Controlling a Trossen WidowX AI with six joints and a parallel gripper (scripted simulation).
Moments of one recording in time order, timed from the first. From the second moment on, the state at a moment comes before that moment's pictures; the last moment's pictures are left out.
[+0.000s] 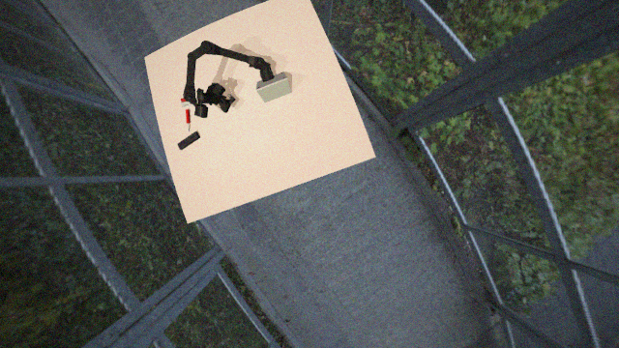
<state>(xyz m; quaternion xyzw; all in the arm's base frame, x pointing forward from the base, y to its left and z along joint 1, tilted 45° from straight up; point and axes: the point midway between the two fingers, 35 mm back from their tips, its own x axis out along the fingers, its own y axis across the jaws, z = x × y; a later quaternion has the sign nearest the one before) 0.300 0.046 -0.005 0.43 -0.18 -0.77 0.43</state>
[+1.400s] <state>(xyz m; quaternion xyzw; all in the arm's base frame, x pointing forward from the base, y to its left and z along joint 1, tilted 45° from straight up) 0.319 0.053 -0.013 0.46 -0.17 -0.76 0.42</state>
